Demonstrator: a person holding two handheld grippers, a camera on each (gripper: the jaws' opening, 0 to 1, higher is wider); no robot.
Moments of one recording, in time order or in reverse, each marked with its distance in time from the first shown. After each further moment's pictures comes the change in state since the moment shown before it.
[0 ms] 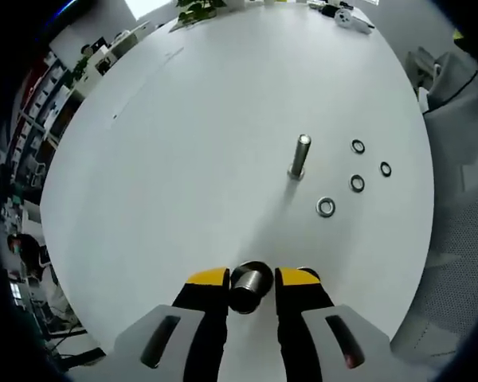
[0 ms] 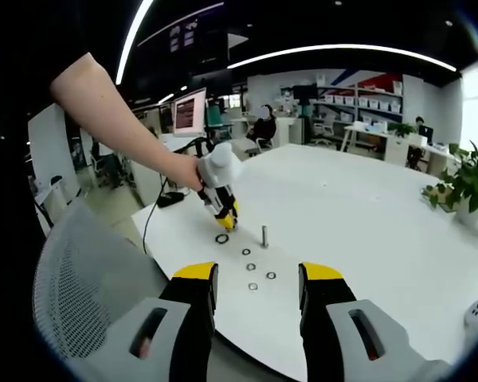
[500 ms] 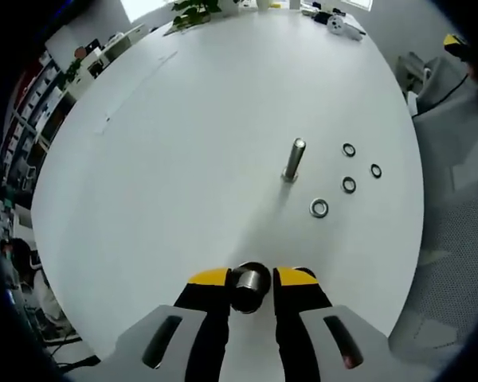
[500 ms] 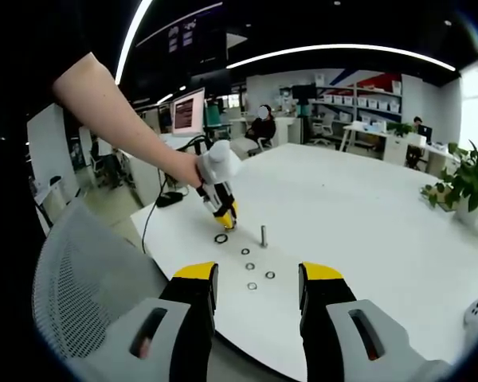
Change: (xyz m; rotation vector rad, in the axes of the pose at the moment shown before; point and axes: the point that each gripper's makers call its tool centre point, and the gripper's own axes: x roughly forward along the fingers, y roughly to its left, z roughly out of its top) left arm 0.006 -0.005 -0.003 0.019 0.001 -0.071; right arm 0.000 -0.001 -0.001 0.002 0.003 -0.006
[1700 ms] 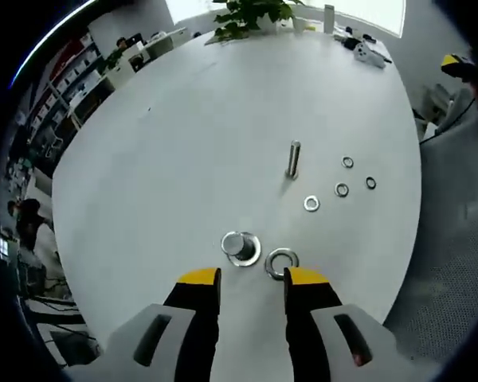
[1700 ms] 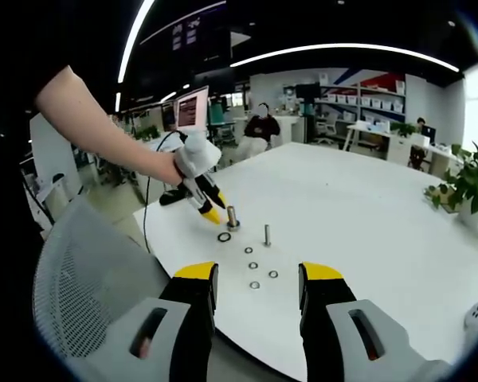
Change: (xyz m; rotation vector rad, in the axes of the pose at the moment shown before) left arm -0.031 -0.016 -0.032 -0.233 -0.097 0.116; right arm 0.002 0.004 -0.001 -0.013 0.007 0.021
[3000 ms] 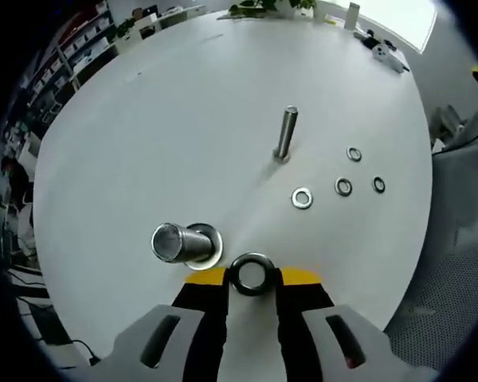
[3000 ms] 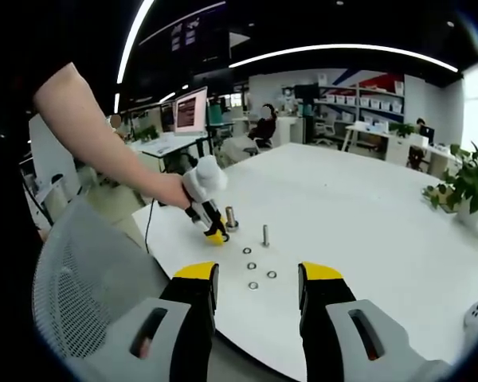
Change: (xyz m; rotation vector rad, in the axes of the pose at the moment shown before) left arm 0.042 -0.026 -0.002 -0.090 0.059 -0.047; right arm -0.001 -0.002 0.000 0.003 -0.005 -0.009
